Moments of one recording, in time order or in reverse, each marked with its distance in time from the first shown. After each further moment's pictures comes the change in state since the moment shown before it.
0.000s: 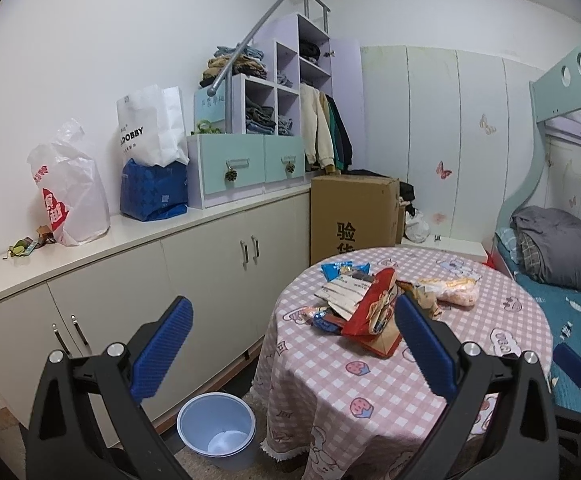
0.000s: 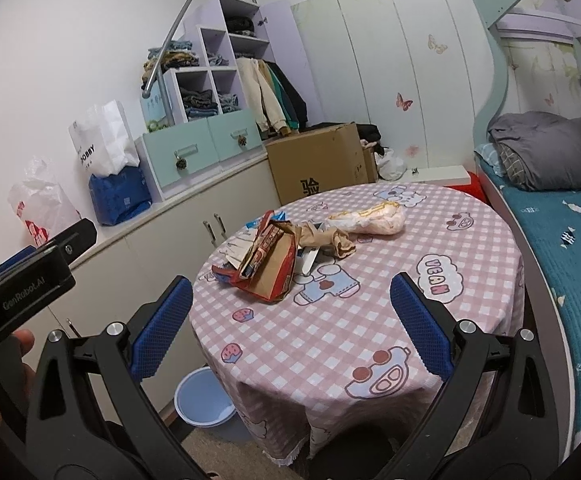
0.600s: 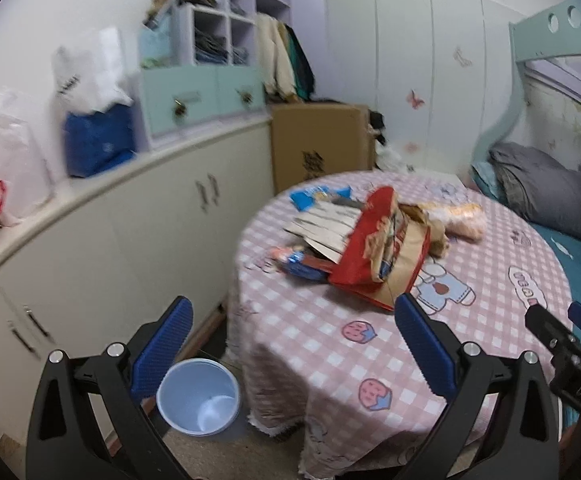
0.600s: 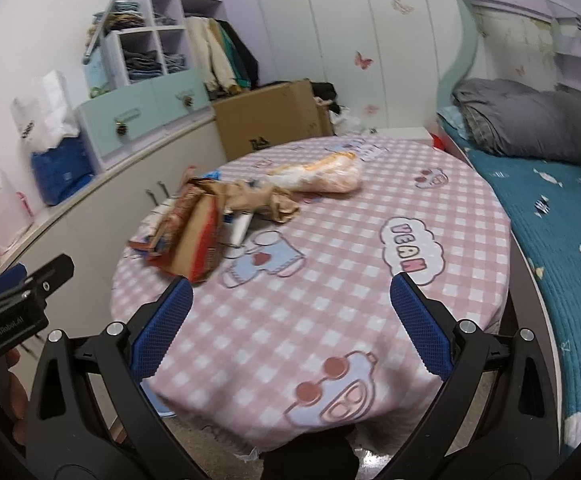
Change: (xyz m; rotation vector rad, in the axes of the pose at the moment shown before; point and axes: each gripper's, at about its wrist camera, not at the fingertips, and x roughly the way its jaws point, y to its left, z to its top) left arm 0.117 -0.012 -0.034 0.086 0.243 -0.152; right arm 0.080 -0.043 -0.015 0.053 0.147 -0.175
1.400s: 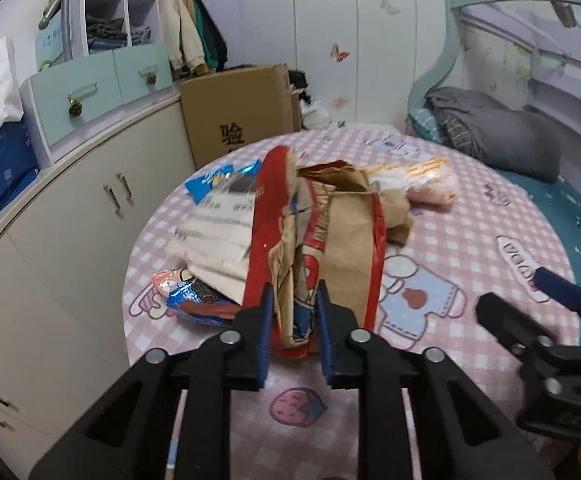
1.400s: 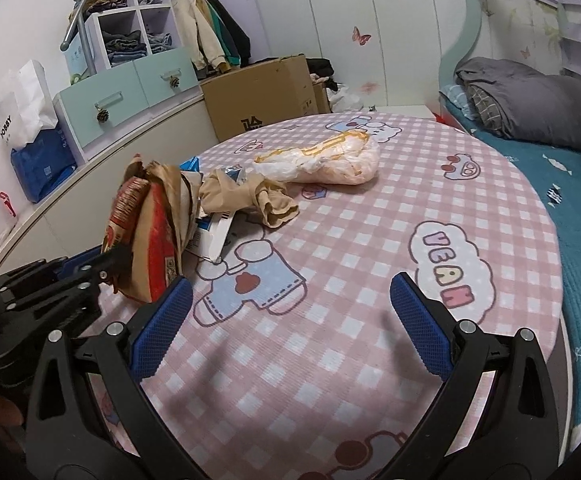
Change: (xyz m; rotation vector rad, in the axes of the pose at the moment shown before) left arm 0.094 -0.049 0.027 0.185 0.093 -0.228; right arm 0.073 0.002 0.019 0.011 0.080 -0.007
